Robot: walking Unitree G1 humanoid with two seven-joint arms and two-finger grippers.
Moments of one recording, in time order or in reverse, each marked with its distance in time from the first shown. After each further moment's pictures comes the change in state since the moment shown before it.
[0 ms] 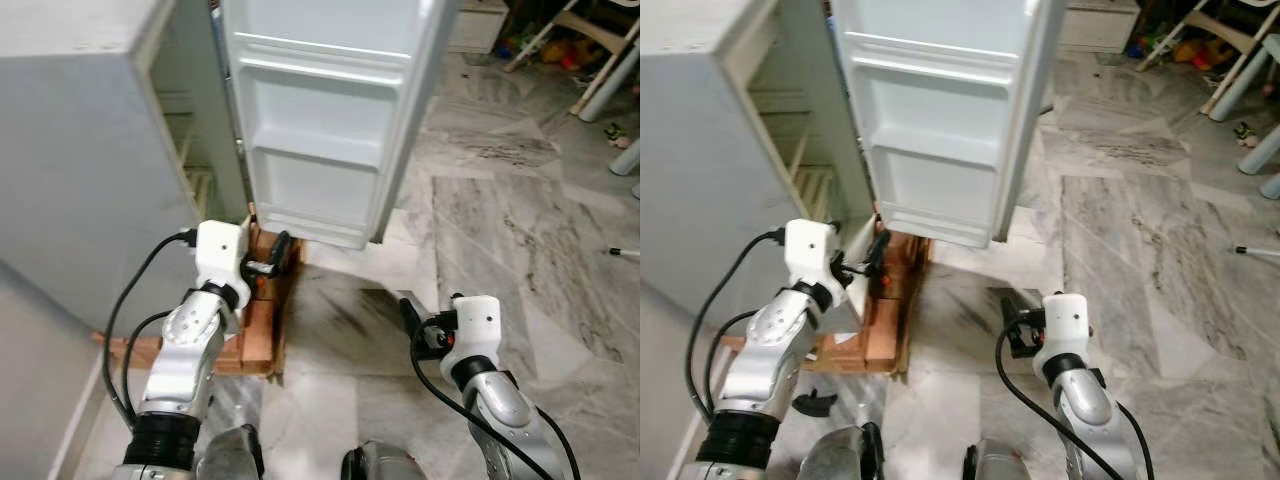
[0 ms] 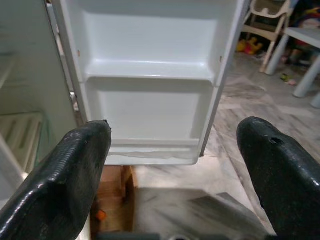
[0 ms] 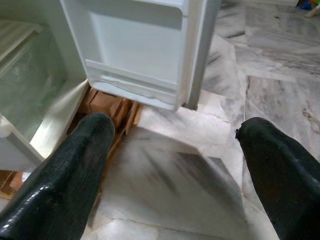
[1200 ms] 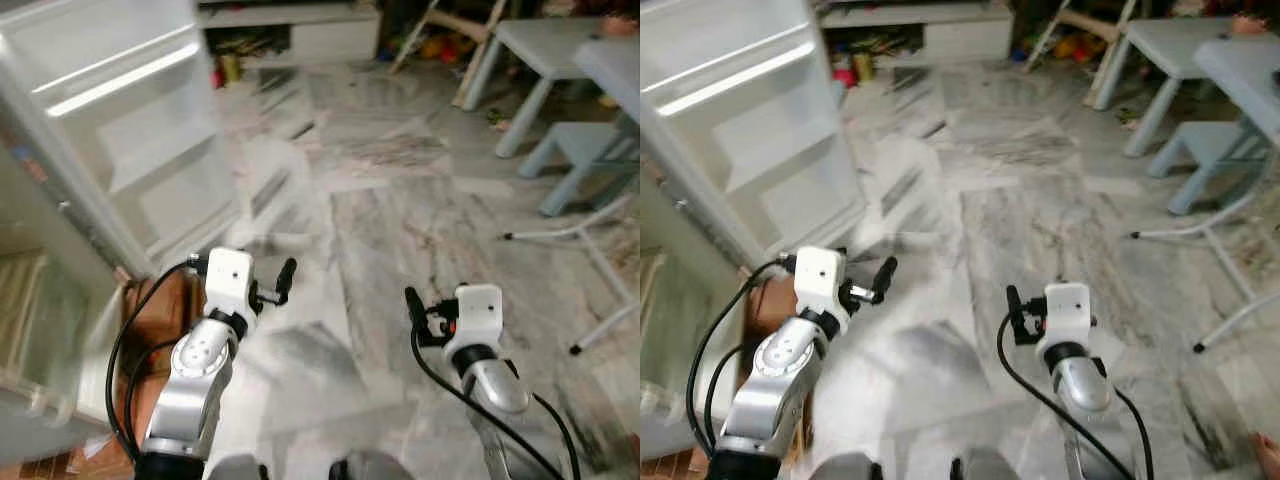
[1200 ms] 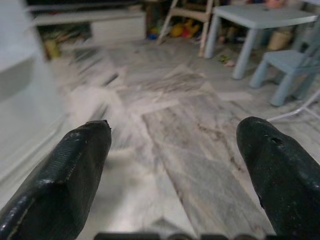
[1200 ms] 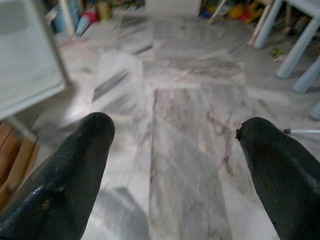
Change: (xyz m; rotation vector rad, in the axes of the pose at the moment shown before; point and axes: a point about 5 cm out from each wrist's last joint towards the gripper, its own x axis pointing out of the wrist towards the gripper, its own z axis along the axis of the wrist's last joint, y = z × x) left arm -0.021 -0.013 -0.014 0.034 0.078 0.007; right arm 0.013 0.004 0.007 0.003 -0.039 -0.036
